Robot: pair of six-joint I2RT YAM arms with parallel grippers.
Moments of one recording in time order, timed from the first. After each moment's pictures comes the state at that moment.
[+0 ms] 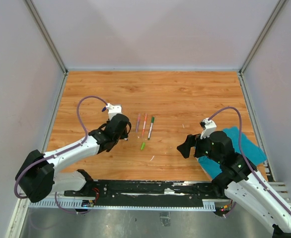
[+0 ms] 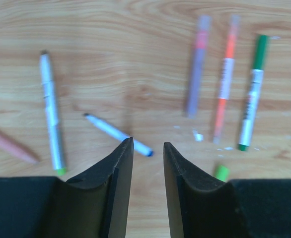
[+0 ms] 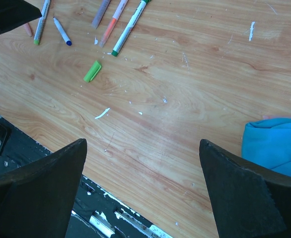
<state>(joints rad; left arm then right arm) -0.76 1.21 0.67 -0.20 -0.49 -0.61 0.63 0.48 0.50 -0.54 -0.04 0.44</state>
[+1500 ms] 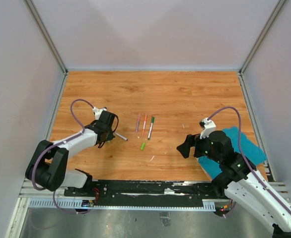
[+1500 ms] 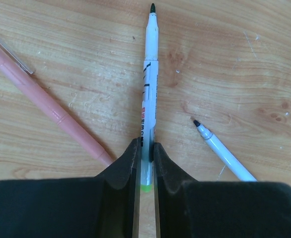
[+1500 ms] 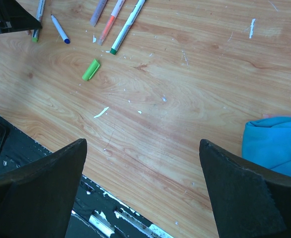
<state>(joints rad) -0.40 1.36 0.60 -0.28 -0.37 -0.60 0.63 0.50 0.50 -0.54 -0.05 0.44</state>
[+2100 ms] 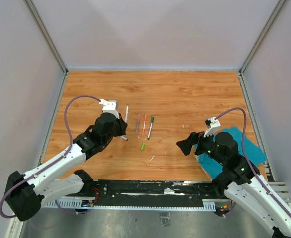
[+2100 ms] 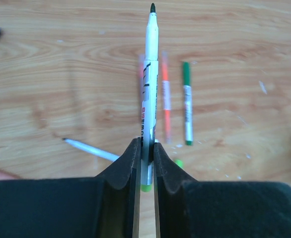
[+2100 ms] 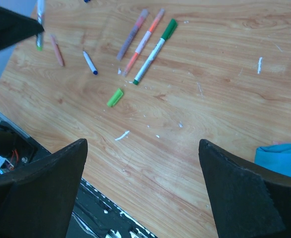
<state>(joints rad) -0.64 0.95 0.65 -0.21 -0.31 -0.50 0.63 0.43 0.50 -0.47 -0.04 0.47</state>
